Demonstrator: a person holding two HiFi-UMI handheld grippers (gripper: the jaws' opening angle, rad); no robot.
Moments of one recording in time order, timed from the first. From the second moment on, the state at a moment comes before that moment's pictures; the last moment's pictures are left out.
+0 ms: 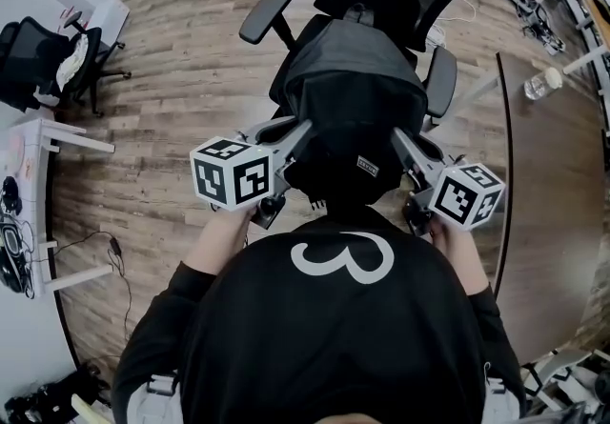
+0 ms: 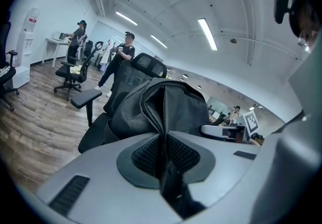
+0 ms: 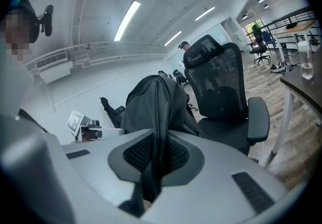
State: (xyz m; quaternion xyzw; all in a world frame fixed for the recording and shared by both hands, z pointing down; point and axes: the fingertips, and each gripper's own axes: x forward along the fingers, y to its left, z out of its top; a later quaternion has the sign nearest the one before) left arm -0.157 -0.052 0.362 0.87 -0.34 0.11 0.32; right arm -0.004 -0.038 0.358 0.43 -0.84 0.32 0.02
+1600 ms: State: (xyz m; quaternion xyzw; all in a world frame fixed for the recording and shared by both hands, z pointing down) left arm -0.086 -0.318 0.418 0.85 -0.37 0.15 0.36; right arm 0.067 -0.304 0.411 0.40 -0.84 0.36 0.03
